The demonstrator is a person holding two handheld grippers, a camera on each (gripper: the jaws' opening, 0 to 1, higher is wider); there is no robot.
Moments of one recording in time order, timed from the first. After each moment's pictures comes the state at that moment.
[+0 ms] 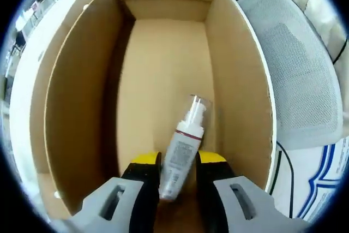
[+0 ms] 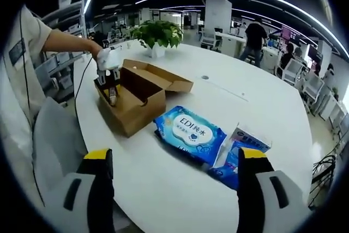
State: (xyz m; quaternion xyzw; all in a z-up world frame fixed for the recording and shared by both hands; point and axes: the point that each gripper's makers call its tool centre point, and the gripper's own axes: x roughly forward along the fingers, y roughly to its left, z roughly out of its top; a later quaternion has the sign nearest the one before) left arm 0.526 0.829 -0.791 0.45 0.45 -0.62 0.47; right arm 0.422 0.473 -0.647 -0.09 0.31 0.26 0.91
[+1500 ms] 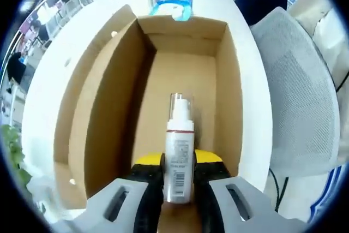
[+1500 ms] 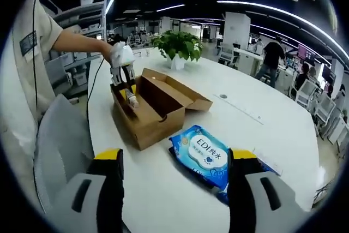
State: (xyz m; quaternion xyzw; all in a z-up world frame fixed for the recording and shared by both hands) left arm 0.532 0.805 -0.745 0.40 0.40 -0.59 0.57; right arm 0.433 0.522 -0.631 -0.12 0.25 0.34 0.90
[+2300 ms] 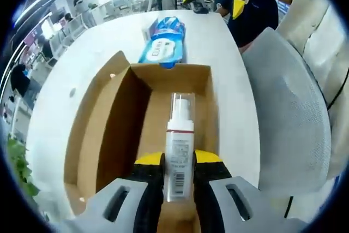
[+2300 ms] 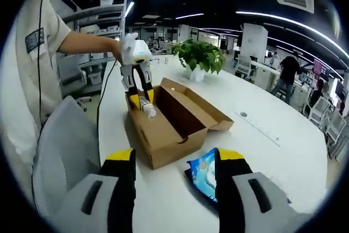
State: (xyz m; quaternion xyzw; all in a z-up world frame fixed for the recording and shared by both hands) left arm 0.504 0.758 -0.705 0.37 0.33 -0.63 0.59; right arm 0.444 0.584 -0.629 -0.13 0.21 0.41 0.88
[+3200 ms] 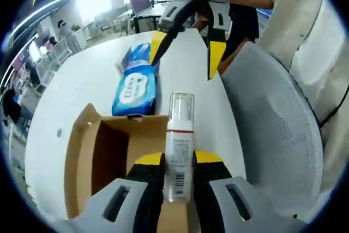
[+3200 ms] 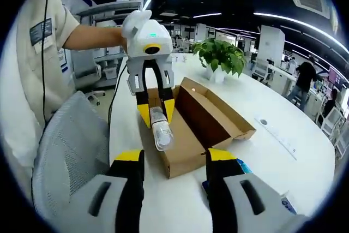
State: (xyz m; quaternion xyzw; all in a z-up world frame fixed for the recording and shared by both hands) left arm 0.453 0.691 -0.679 0.35 0.27 -0.70 0.56; right arm 0.436 0.628 -0.640 -0.15 0.21 0.46 0.85
